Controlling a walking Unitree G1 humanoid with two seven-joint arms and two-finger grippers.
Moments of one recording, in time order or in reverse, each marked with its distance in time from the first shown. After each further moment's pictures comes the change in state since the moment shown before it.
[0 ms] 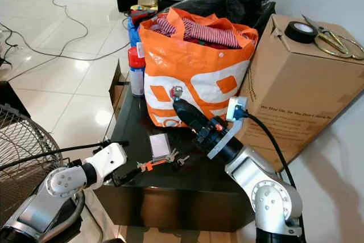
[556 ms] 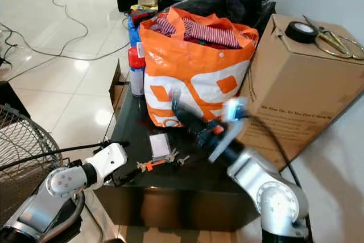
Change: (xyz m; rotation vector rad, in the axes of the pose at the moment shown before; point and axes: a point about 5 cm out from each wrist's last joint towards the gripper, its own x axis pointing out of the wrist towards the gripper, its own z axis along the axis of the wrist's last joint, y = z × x) left arm 0.000 -0.001 0.000 -0.001 0.002 -0.005; right arm 0.000 -0.019 -0.016 -0.140 0.231 -0.195
